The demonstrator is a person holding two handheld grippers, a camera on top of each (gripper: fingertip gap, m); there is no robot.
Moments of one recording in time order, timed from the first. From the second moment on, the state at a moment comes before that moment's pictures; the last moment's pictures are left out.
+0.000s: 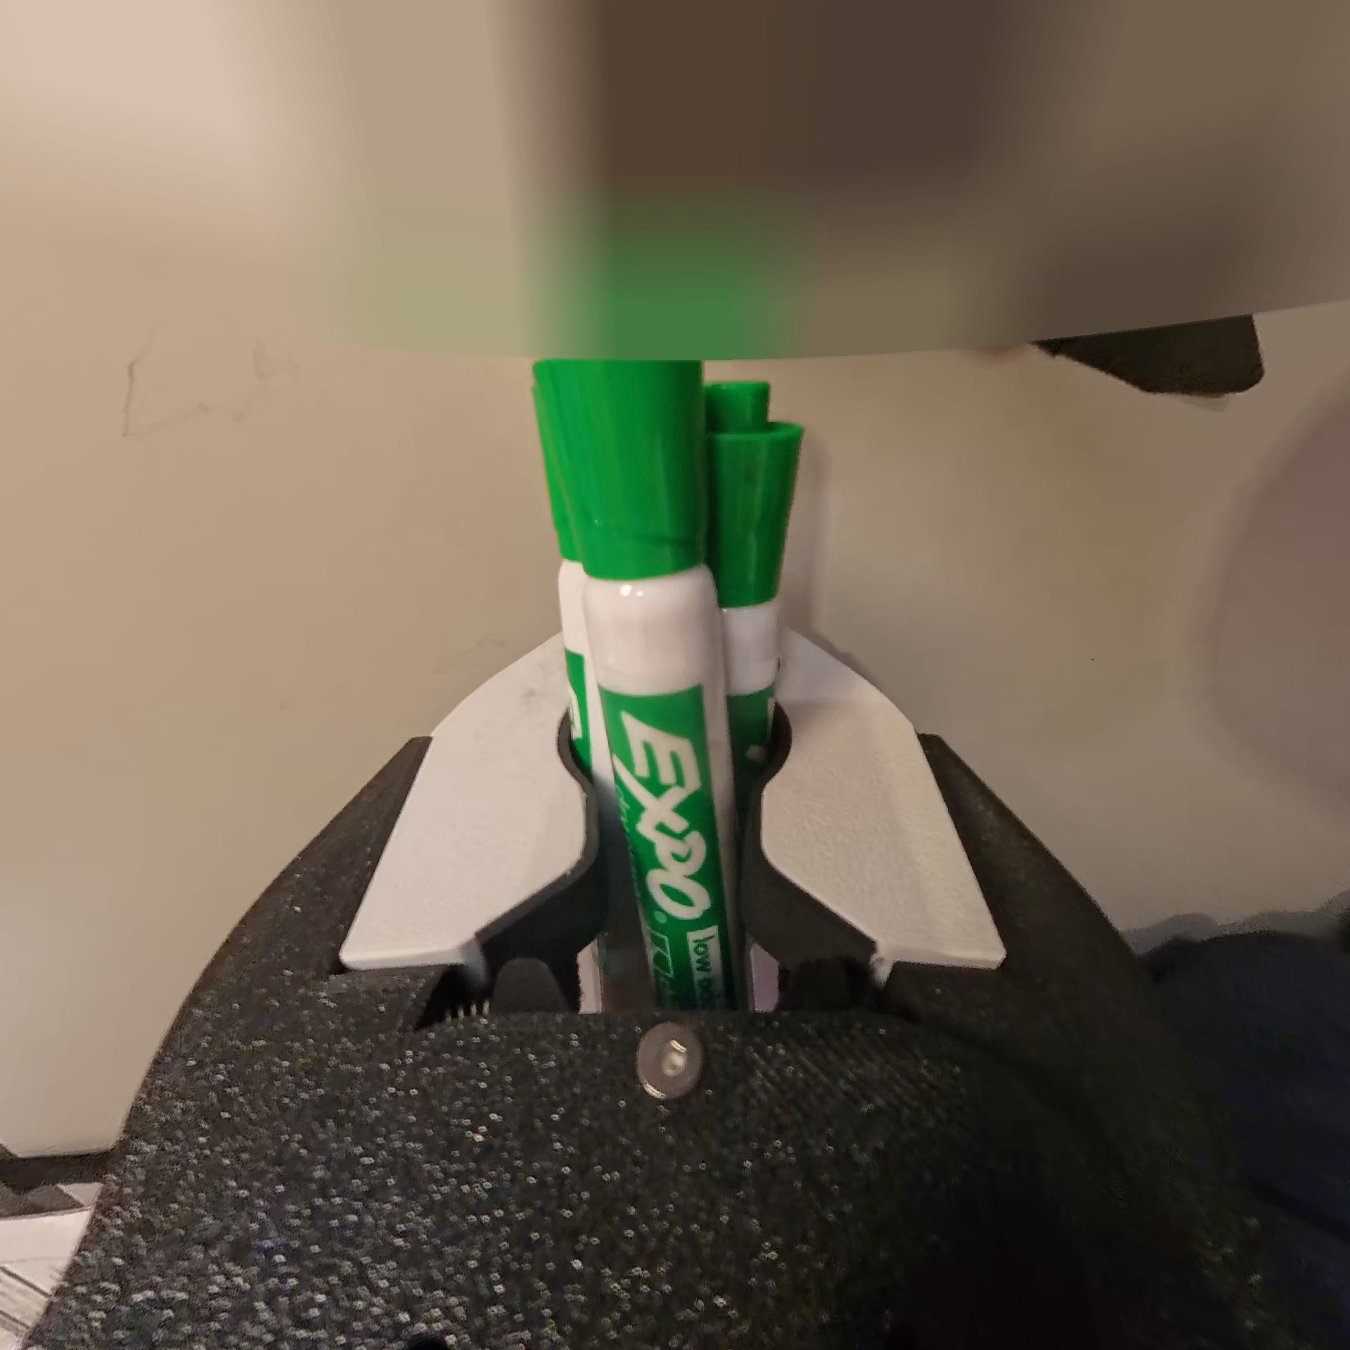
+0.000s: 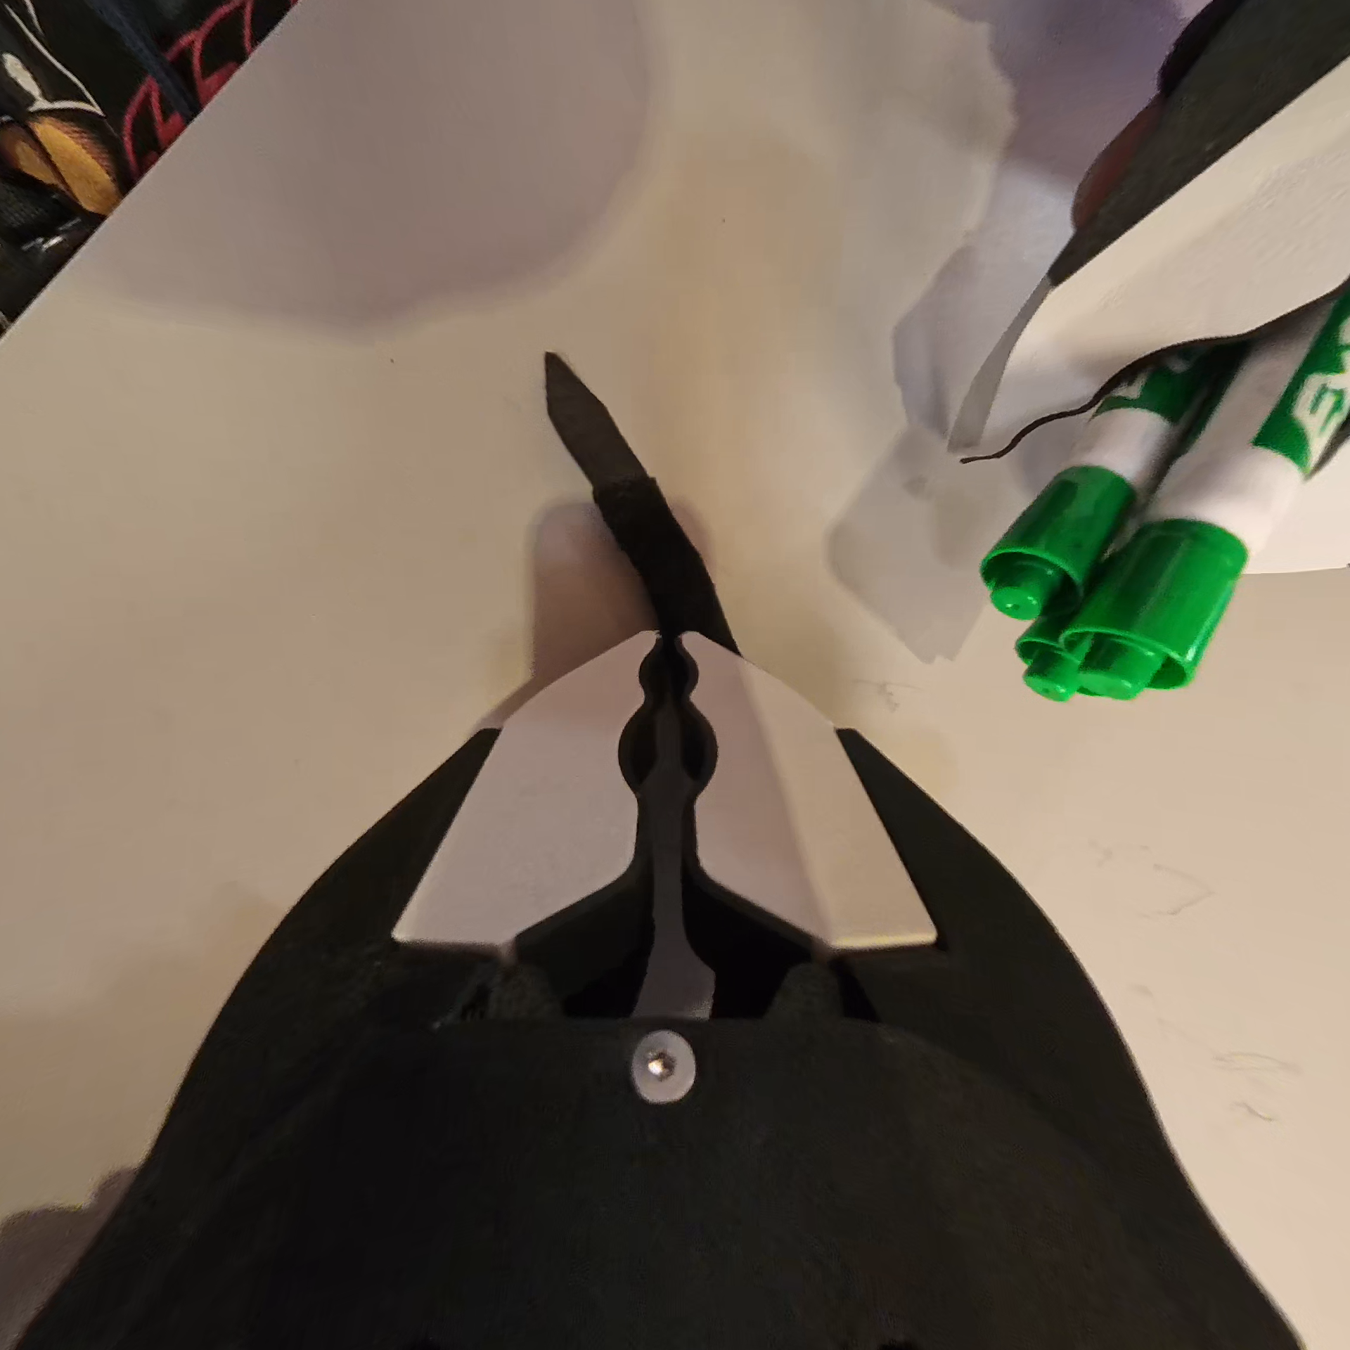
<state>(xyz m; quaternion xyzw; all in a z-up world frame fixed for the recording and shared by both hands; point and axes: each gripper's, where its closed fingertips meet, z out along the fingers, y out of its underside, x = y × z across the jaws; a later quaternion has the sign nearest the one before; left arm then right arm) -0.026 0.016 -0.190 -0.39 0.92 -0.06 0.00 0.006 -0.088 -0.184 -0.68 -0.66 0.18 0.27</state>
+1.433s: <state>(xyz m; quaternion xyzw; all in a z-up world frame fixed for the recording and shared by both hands) -0.022 -0.014 -0.185 -0.32 0.94 -0.09 0.01 -0.010 -0.034 -0.095 -0.53 -0.62 -0.02 0.58</state>
